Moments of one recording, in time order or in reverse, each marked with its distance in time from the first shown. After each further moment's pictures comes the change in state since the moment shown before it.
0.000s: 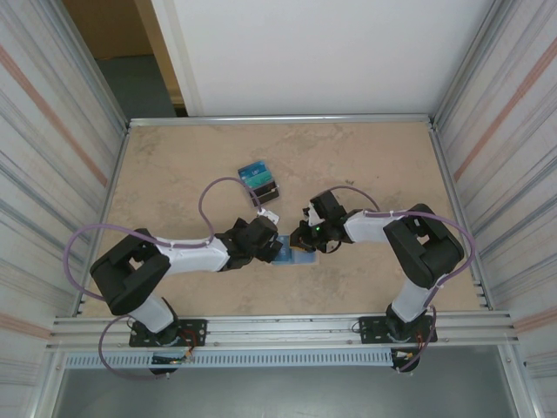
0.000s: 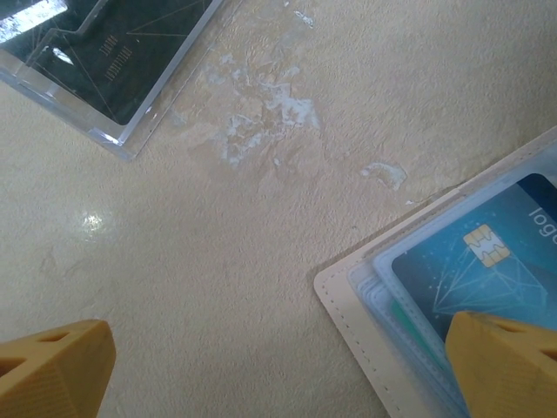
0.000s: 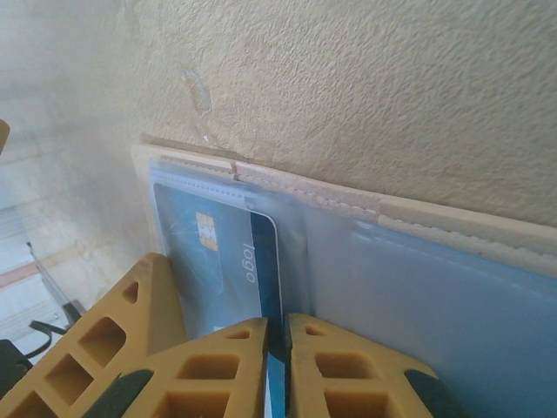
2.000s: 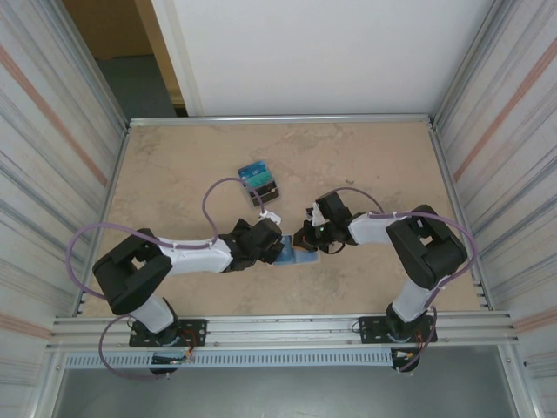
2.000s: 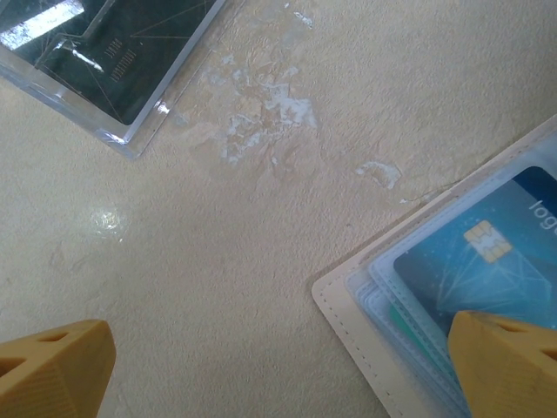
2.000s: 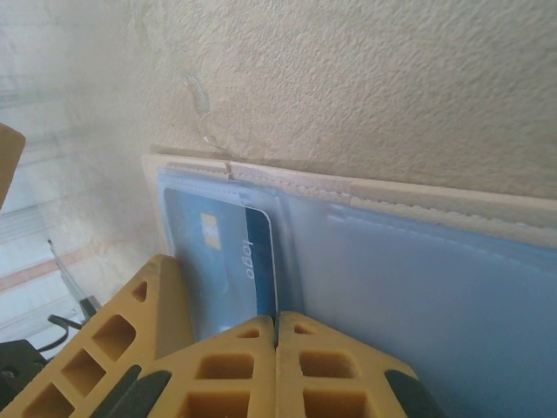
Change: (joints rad) left arm -0.033 0.012 0.021 -0.034 -0.057 -0.026; right arm -0.039 -0.020 -0.044 0.043 -0.025 -0.013
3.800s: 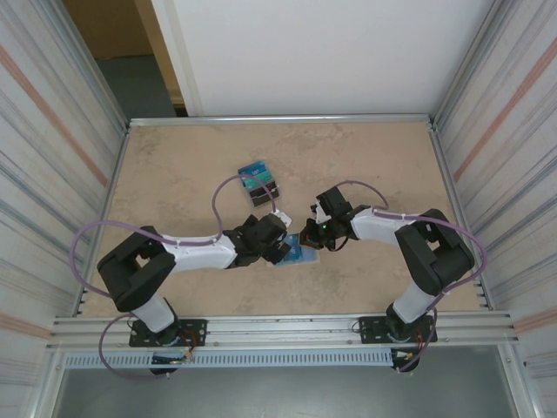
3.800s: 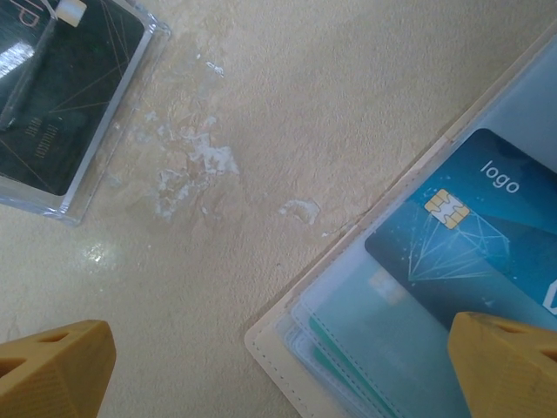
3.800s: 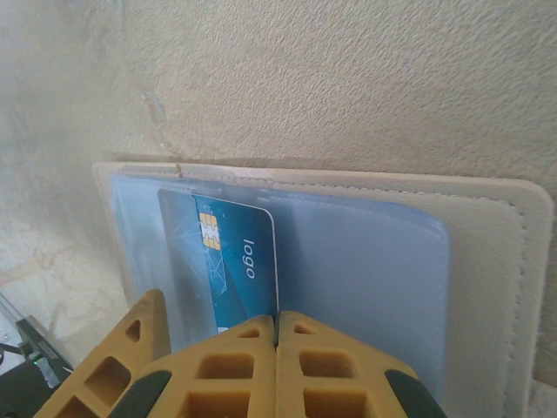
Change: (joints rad) left arm -0.002 0.034 0.065 -0.007 0.098 0.140; right arm -0.006 -0.054 0.066 -0.216 0.117 -0.090
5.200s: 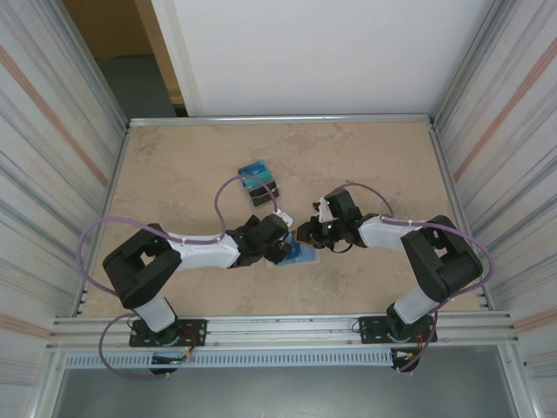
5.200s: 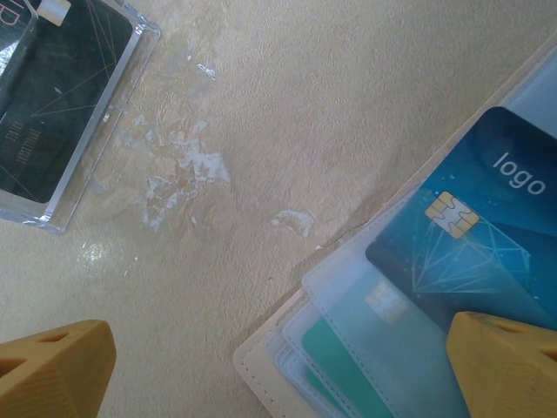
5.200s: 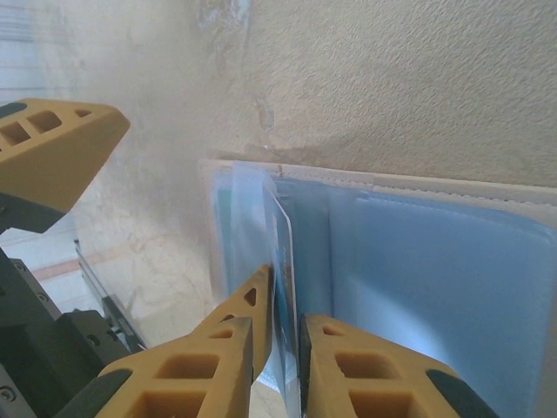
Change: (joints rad) left arm 0.000 0.033 0.008 0.027 0.000 -0.006; right arm -0.032 -0.060 -0.119 0.251 -0.141 0.063
